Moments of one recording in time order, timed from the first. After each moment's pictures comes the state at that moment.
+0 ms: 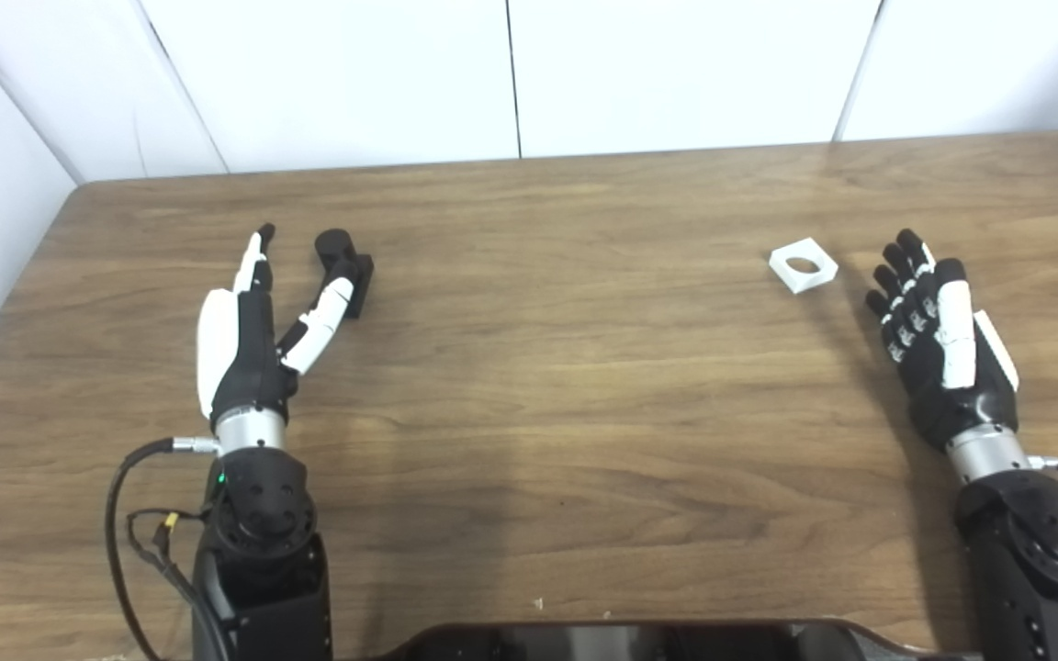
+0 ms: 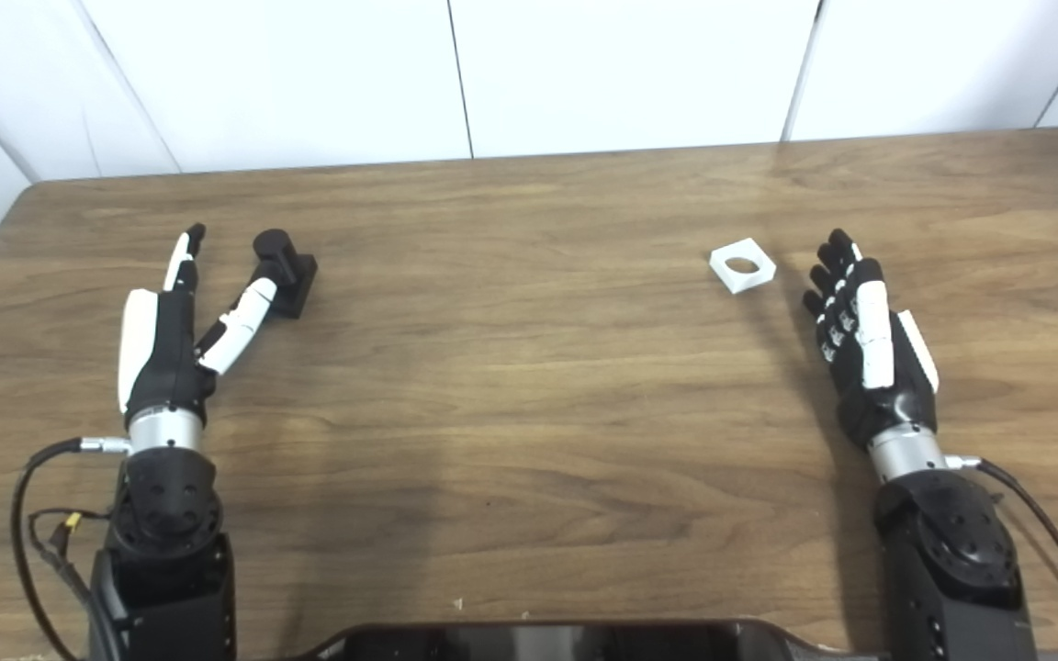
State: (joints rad) left arm -0.10 -0.01 0.16 -0.38 0.75 0.47 -0.12; right arm -0.08 -0.23 -0.18 0.00 0.26 0.08 0.14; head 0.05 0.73
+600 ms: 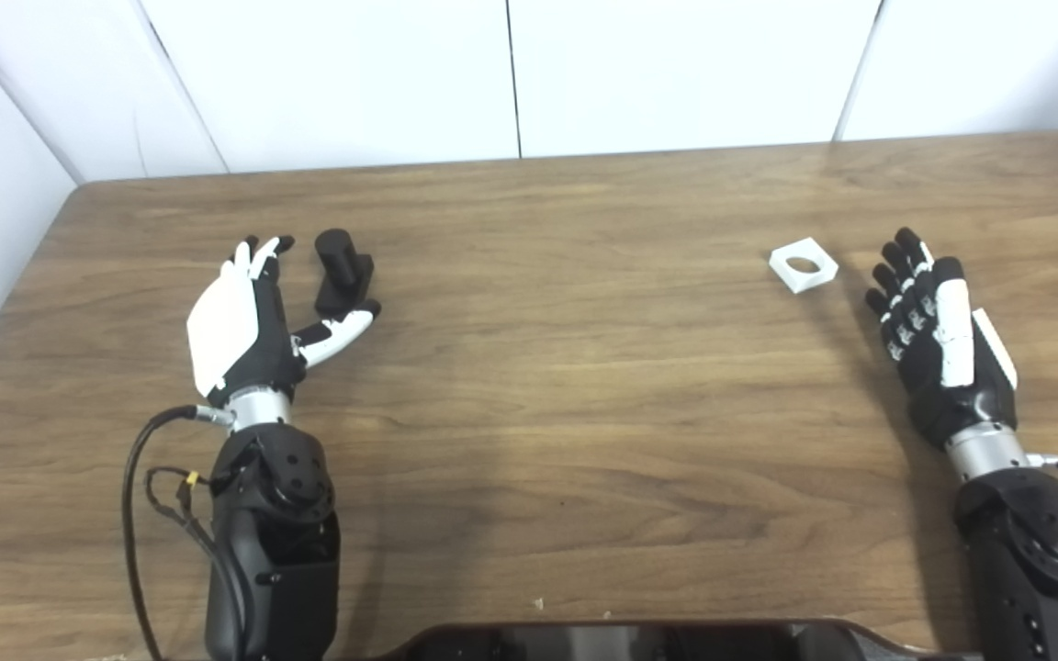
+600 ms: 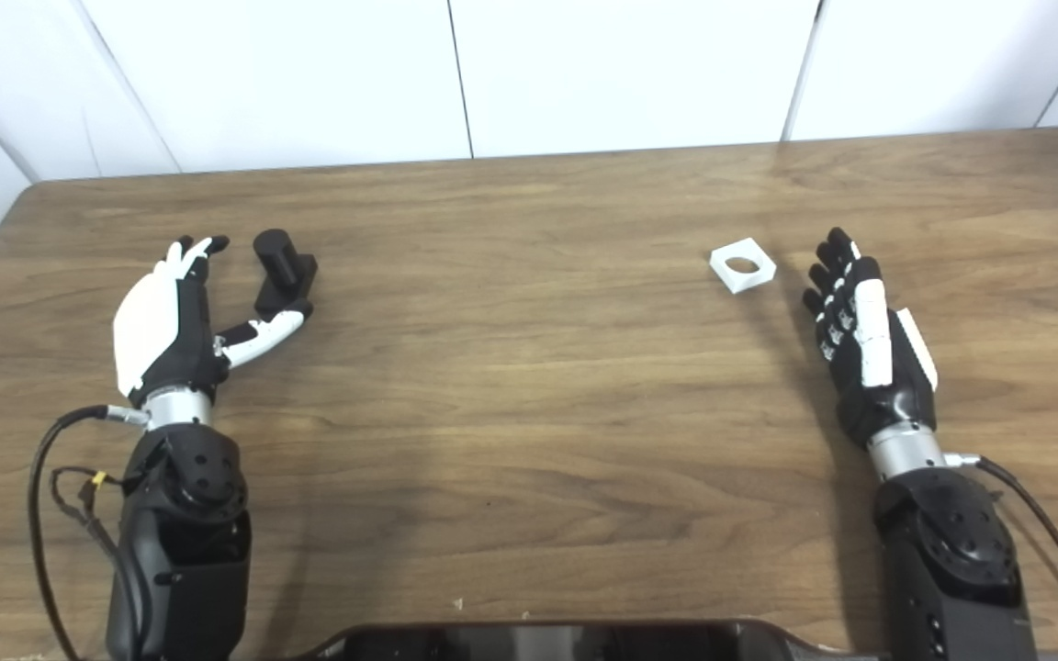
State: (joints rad) left arm -0.15 0.06 0.08 -0.21 1.00 0.47 -0.06; right arm -0.08 -0.23 -0.18 0.00 0.26 0.08 0.14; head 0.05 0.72
